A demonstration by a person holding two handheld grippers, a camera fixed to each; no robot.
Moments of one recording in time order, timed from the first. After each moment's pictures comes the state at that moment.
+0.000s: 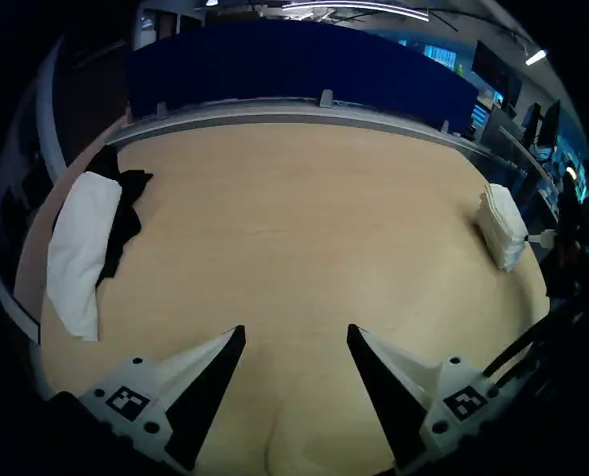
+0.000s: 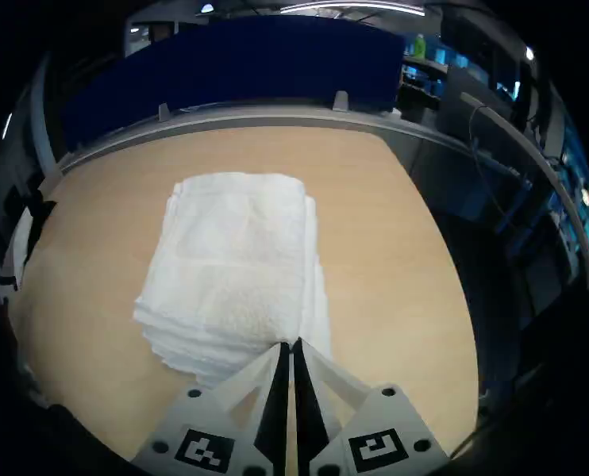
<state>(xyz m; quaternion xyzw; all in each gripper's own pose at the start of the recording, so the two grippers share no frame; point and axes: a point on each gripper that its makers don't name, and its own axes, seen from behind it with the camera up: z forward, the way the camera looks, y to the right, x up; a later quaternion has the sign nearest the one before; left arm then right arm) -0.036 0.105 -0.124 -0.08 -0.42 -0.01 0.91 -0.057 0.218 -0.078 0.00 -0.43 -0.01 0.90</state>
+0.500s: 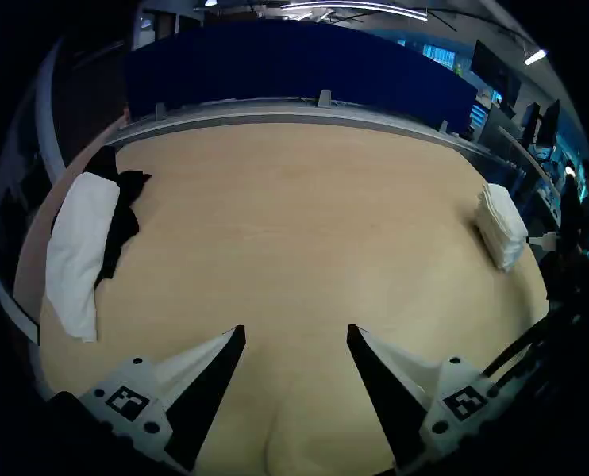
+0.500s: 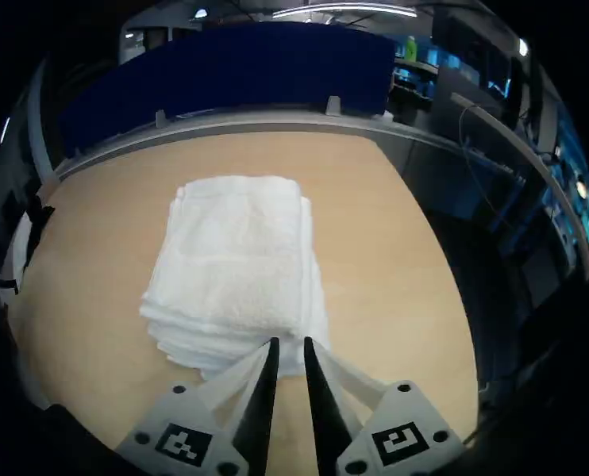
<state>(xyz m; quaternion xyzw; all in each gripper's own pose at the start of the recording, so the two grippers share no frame) -0.035 0.108 -0.123 -0.08 -0.41 -0.01 0.91 -0.049 0.215 -0.087 -0.01 -0.42 -0.01 0.91</state>
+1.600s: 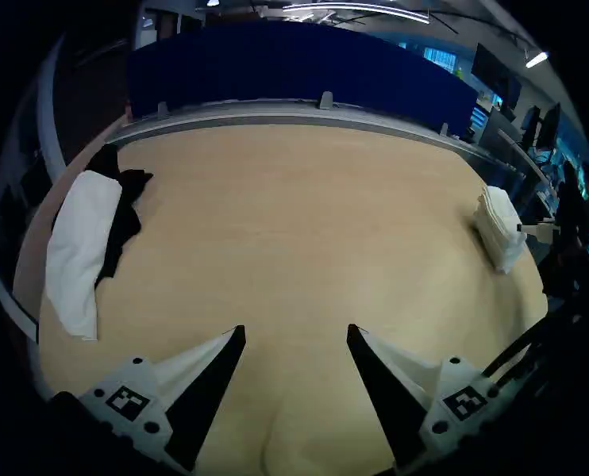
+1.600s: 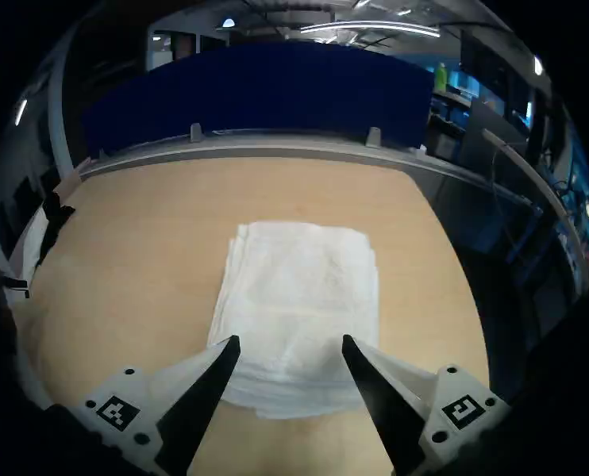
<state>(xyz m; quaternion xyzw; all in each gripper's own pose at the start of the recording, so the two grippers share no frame) -0.030 0.105 -0.127 -0.08 -0.41 -0.01 0.91 -0.026 0.152 -0.044 0.04 -0.38 -0.03 0.92</state>
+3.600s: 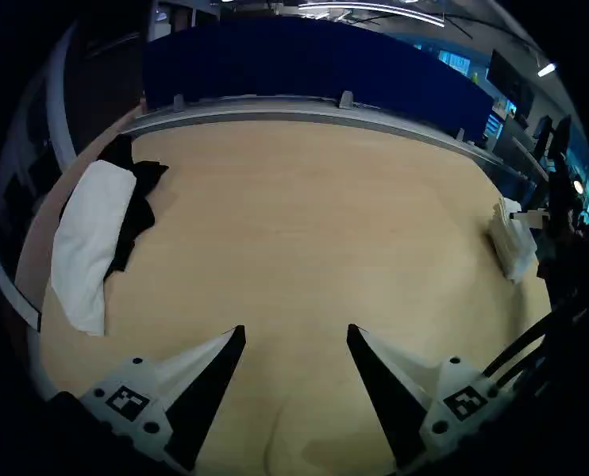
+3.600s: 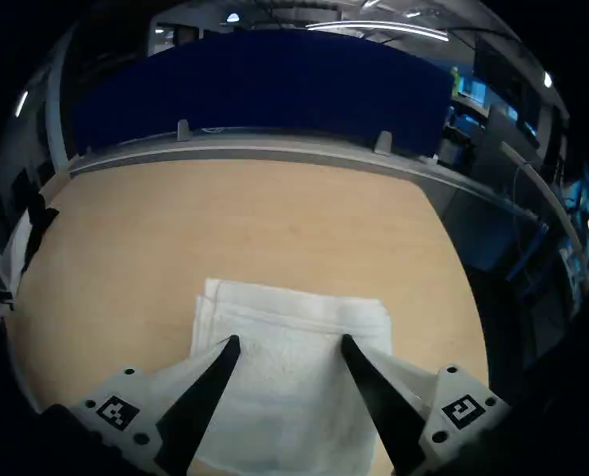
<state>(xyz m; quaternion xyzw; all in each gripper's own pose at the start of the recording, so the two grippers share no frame) -0.043 0.083 -0.116 -0.05 -0.42 -0.02 0.91 -0.046 0.161 0.045 0.04 -0.39 -0.05 0.92</state>
